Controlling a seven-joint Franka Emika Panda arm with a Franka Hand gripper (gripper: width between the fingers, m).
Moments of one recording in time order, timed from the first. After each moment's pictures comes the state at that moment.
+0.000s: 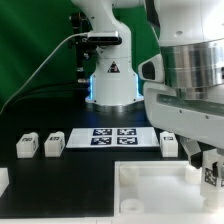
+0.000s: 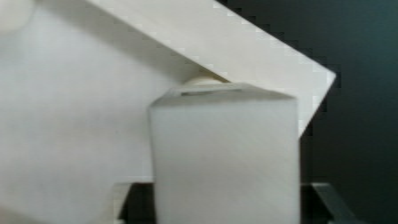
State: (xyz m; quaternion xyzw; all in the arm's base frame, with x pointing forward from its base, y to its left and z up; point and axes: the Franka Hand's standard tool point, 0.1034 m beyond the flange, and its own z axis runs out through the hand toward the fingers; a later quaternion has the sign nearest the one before) arm 0.632 0.104 0.081 -0.82 0.57 0.01 0.08
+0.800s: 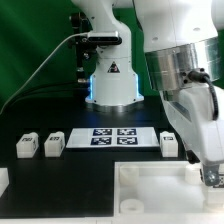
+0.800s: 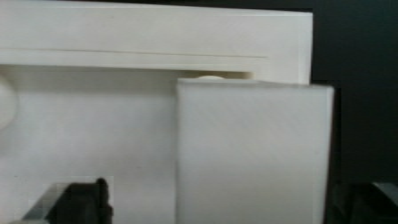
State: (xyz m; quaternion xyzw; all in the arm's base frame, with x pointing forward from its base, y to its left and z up) arm 0.626 0.099 0.078 -0.72 0.69 0.02 0.11
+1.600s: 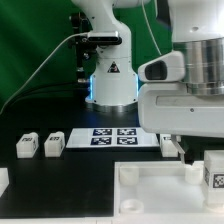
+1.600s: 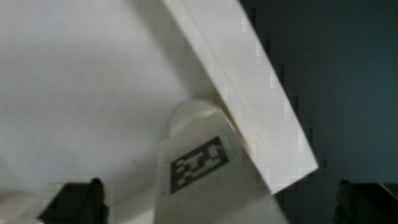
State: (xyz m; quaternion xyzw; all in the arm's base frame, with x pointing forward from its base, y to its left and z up) arm 0.624 0.117 0.082 -0.99 0.13 -0.02 0.04
